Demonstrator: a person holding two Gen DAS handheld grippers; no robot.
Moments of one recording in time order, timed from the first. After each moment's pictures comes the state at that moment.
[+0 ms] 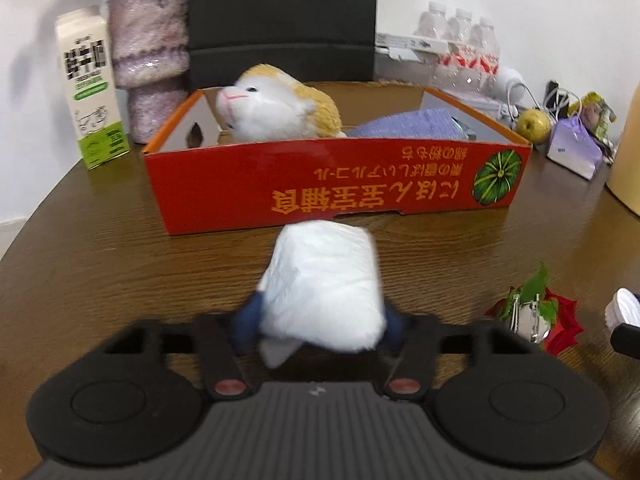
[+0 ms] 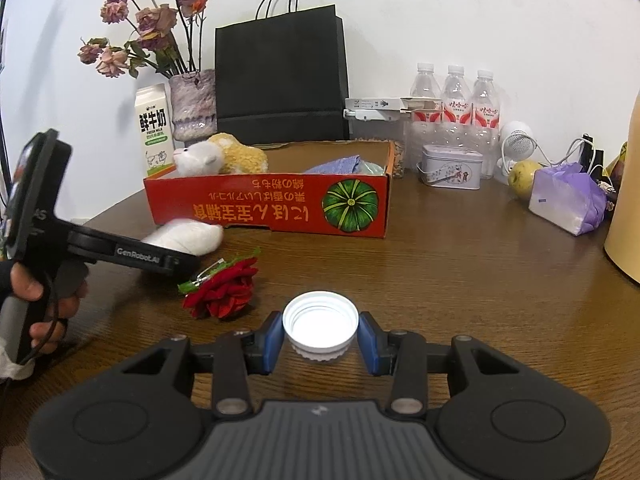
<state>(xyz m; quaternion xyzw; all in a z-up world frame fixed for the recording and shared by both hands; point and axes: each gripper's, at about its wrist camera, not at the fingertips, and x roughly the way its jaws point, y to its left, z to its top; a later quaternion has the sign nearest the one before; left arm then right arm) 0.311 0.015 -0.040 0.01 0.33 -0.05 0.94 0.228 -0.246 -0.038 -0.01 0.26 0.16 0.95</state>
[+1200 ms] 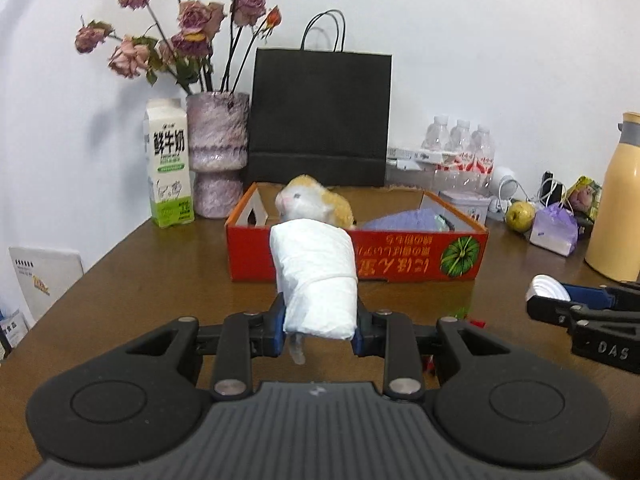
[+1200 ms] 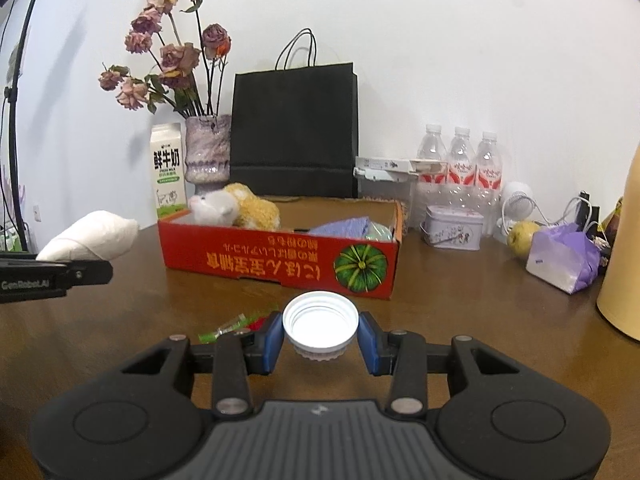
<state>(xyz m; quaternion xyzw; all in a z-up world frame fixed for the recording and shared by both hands) 0.192 0.004 0.009 -0.01 0.18 0.00 0.98 0.216 -0.231 -0.015 -0.03 0.18 0.16 0.97</state>
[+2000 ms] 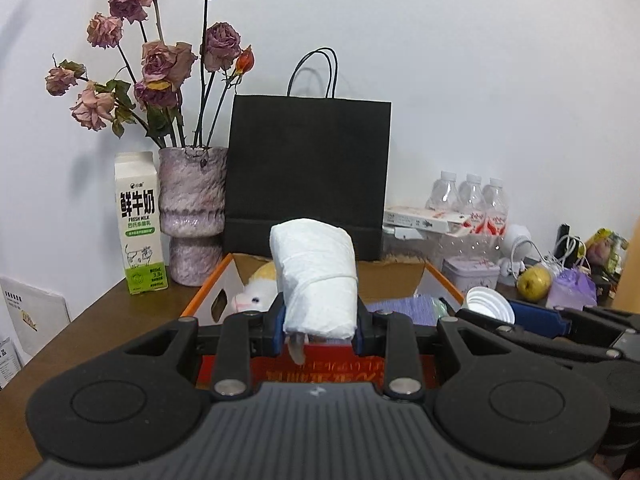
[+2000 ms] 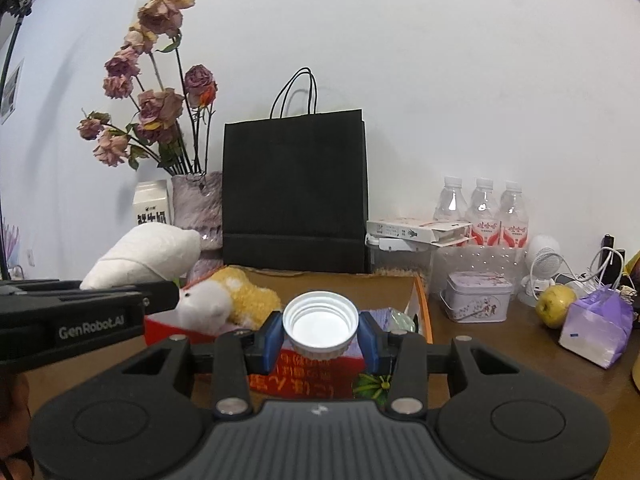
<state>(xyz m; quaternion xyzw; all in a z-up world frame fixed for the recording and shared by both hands) 0.281 -0.032 0.048 -0.02 0.13 0.02 0.99 0.303 -0.195 0.030 0.00 0.12 0.16 0.98</state>
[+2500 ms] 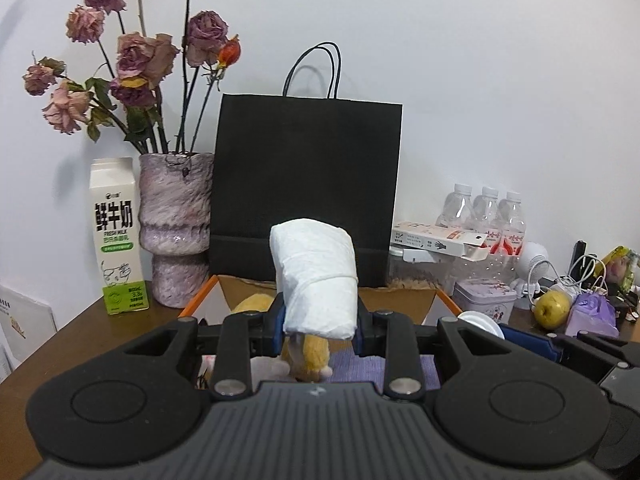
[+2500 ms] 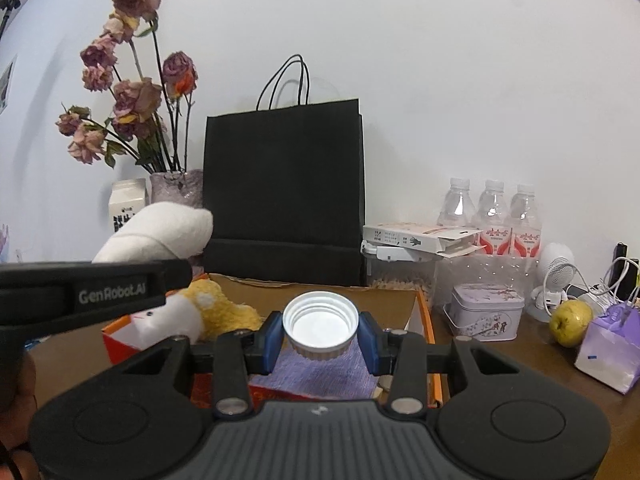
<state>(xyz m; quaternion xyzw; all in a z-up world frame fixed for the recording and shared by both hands) 0.345 -0.037 0.050 -0.03 0.12 0.03 0.99 0.363 -0.185 0.025 -0.01 0.12 0.16 0.98</state>
